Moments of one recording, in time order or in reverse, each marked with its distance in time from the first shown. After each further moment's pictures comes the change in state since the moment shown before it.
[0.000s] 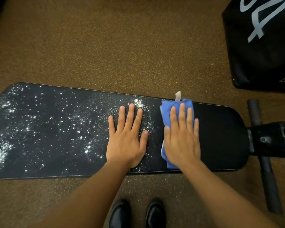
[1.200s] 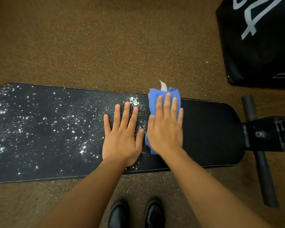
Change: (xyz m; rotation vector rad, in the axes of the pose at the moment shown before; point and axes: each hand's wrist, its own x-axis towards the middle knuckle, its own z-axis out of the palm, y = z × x) left_hand 0.002 -0.001 0.001 -0.006 0.001 0.005; right_hand 0.021 -0.038 -0.001 0.056 0.030 0.057
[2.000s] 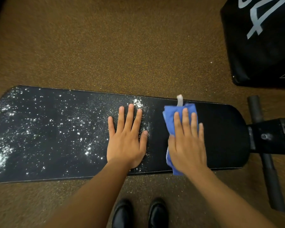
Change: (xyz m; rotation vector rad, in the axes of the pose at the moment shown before) left_hand -0.001 0.001 -0.001 0.009 -0.007 -0.007; right_hand -0.036 0.055 -0.005 -0.080 -0.059 -0.077
